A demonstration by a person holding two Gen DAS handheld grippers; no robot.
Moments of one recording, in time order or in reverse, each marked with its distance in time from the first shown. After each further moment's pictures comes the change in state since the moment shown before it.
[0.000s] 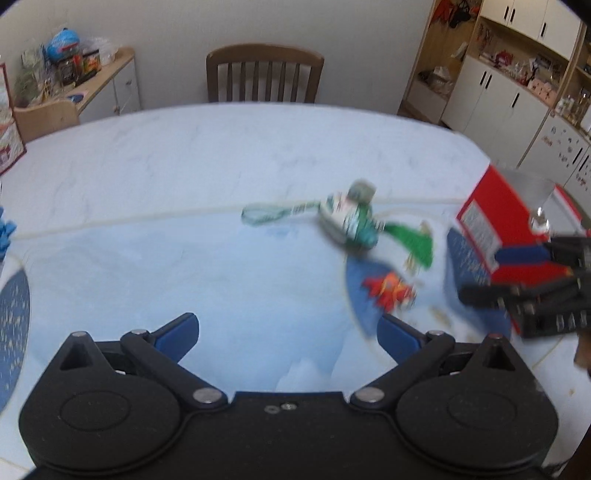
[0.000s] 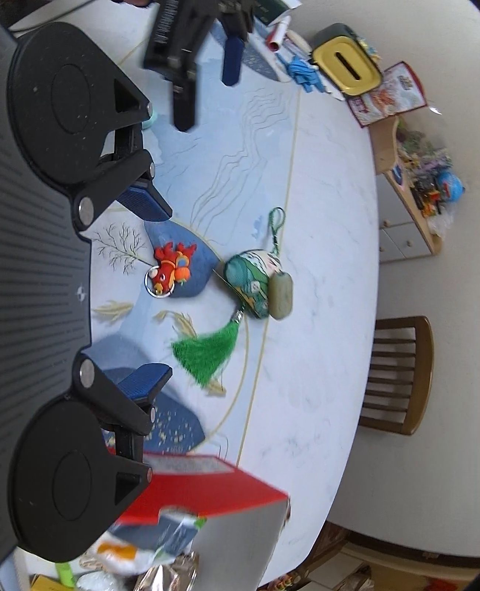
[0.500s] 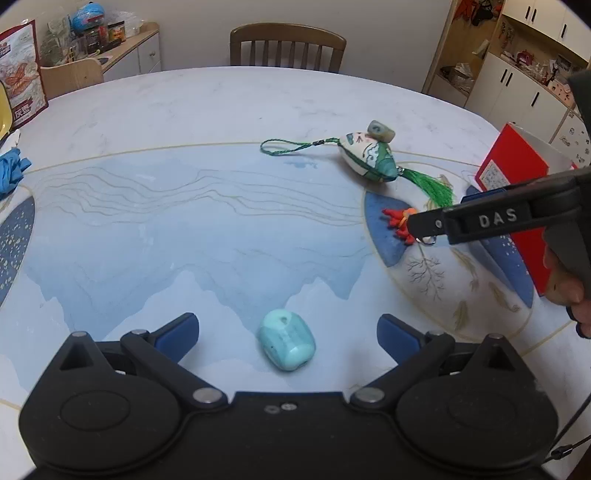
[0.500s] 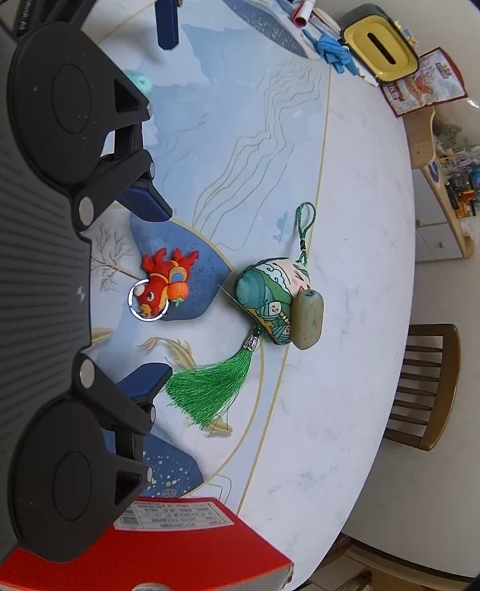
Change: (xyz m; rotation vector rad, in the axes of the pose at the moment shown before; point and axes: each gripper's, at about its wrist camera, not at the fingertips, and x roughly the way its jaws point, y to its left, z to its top) left arm 0.009 0.001 -0.058 -0.063 0.016 0.052; right arm 0.056 0.020 0.009 -0.025 0.070 -0.032
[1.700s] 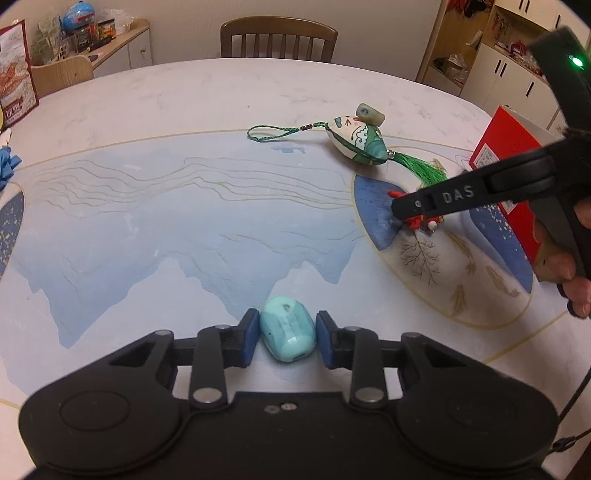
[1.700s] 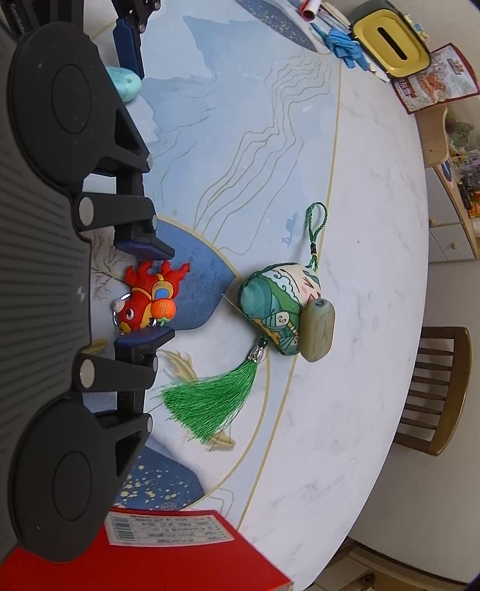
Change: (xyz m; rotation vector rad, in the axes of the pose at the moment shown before) left arm 0.009 -0.011 -0.006 0.016 0.023 -0.021; right arm 0.009 0.003 0.001 0.009 0.024 0.001
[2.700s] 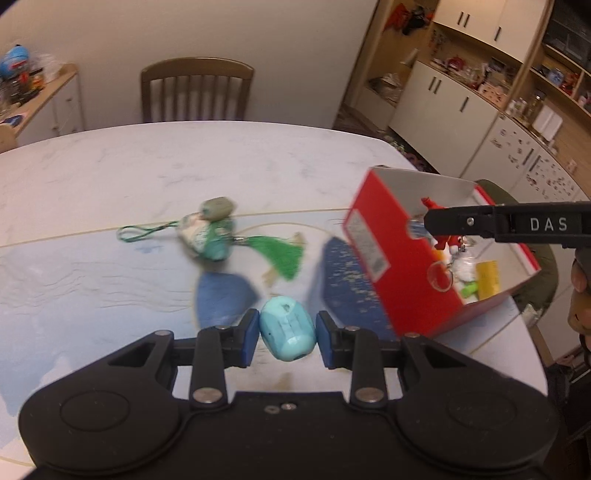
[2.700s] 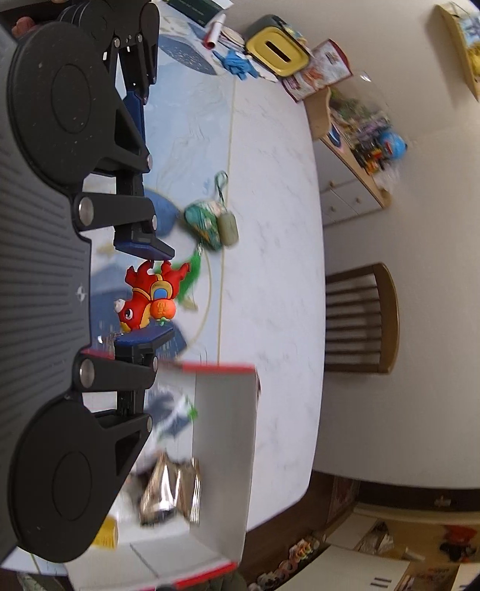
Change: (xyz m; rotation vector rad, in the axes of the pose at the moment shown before) left arm -0.050 -0.117 0.072 0.082 -0.072 -0.189; right arm -0.170 -0.119 -0.023 0.185 -0.204 0.006
